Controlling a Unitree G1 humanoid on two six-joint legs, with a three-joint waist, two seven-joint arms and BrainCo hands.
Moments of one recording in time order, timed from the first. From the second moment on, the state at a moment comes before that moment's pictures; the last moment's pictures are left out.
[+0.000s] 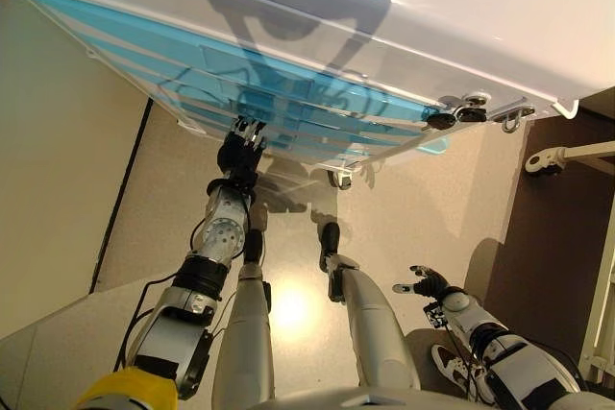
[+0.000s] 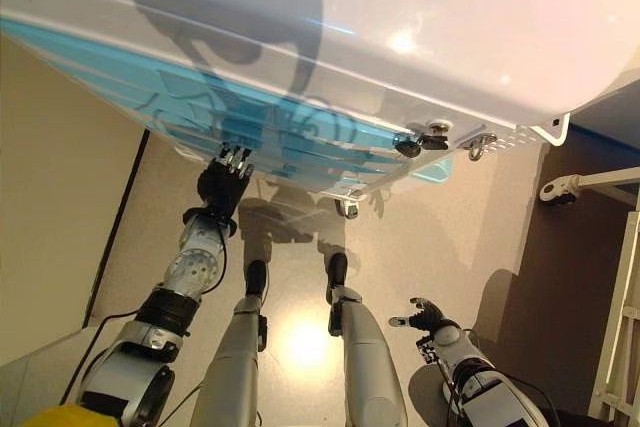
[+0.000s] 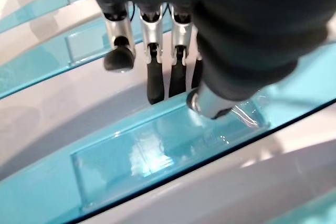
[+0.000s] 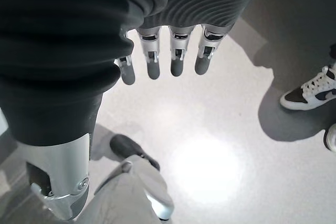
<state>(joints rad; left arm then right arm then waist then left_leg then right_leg) -0.52 0.25 -0.19 0.46 -1.27 -0.16 0.05 -0.34 -0.32 0.37 1.20 0.06 -0.01 -0.03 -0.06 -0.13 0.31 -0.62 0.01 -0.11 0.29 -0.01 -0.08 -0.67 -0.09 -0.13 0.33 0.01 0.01</state>
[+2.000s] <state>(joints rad) 0.00 0.35 -0.24 0.03 -1.23 -0.01 0.04 -0.35 -0.36 0.35 1.19 -0.01 -0.03 -0.03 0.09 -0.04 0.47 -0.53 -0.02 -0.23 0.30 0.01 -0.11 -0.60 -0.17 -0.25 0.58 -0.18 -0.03</state>
